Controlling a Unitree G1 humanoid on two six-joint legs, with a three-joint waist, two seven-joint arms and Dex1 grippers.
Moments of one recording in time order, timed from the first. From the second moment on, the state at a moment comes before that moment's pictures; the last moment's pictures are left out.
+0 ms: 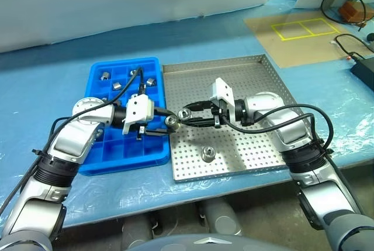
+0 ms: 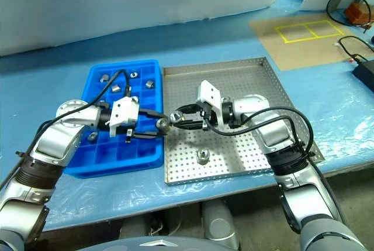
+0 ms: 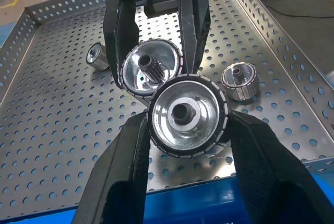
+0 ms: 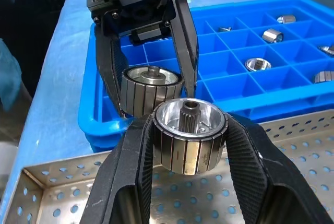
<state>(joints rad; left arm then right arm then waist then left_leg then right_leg) -0.45 0.66 -0.18 -0.11 -0.27 0.12 -1.23 -0.62 -0.52 0.29 -0.01 0.32 0.38 1.16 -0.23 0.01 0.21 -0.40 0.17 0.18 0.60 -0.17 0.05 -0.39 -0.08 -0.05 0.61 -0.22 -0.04</state>
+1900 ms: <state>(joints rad) -0.47 0.67 -0.17 -0.01 -0.21 0.08 -1.24 -0.49 -0.69 -0.03 0.18 0.31 0.43 1.01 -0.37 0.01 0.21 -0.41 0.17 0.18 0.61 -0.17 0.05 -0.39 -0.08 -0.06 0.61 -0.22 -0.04</state>
